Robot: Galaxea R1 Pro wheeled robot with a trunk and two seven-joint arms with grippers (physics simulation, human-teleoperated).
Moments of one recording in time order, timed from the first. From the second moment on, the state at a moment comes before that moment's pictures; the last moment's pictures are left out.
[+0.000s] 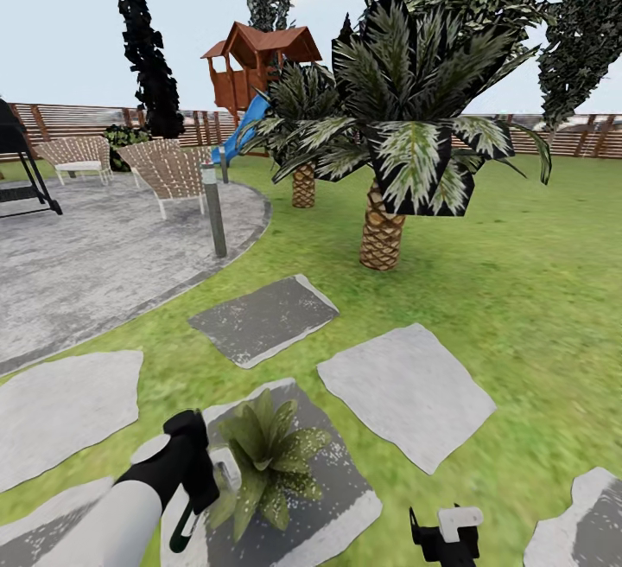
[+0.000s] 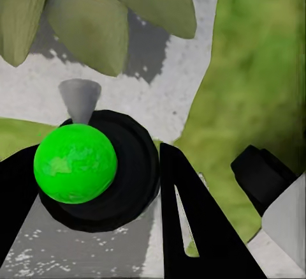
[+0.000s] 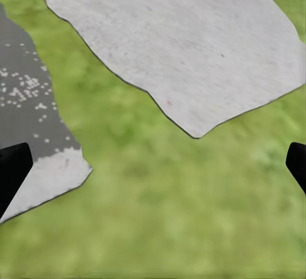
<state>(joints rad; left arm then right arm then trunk) -0.65 -0.02 0.05 -0.62 -1.32 0.59 -1.14 -0.38 -0.02 -0.16 -0.17 0.30 -0.58 -0.13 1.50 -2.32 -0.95</state>
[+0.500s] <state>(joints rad) -0.65 -0.03 0.05 -0.58 -1.32 0.59 -1.14 -0.38 -0.02 -0.16 -0.17 0.30 -0.58 -0.13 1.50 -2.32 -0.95</state>
